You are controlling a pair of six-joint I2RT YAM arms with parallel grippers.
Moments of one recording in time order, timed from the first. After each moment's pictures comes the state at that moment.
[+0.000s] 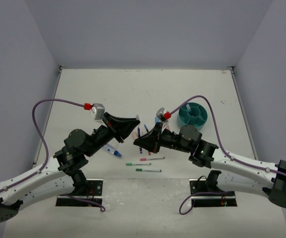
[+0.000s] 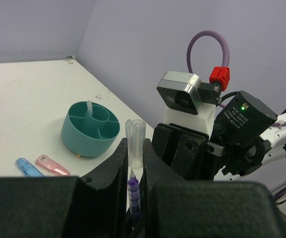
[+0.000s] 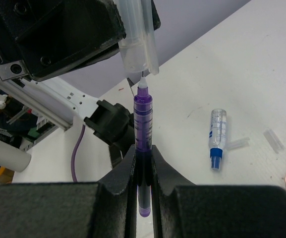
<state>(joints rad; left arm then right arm) -1.00 0.69 0.65 0.26 -0.10 -0.51 1.05 0.99 0.64 0.33 -0.25 0.55</state>
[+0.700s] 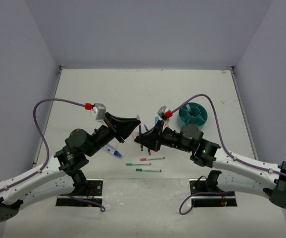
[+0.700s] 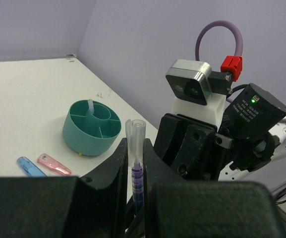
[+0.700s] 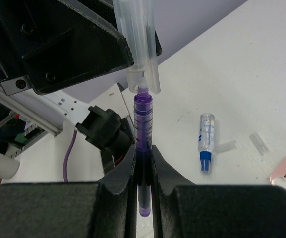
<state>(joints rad) -1.00 0.70 0.65 0.26 -0.10 -0.51 1.05 0.97 0.68 0.27 -0.20 0.51</state>
